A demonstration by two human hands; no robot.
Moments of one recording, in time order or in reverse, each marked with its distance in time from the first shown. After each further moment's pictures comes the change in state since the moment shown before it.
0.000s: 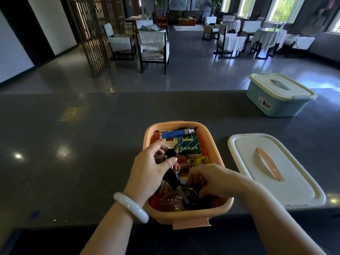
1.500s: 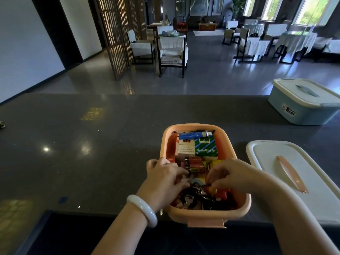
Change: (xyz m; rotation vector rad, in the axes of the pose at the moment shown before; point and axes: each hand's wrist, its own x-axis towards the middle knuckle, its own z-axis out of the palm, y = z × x) left_hand -0.018 -0.028 -0.004 0.595 -0.277 0.099; right_hand 0.000 -0.006 -0.018 0.158 0.012 0.069
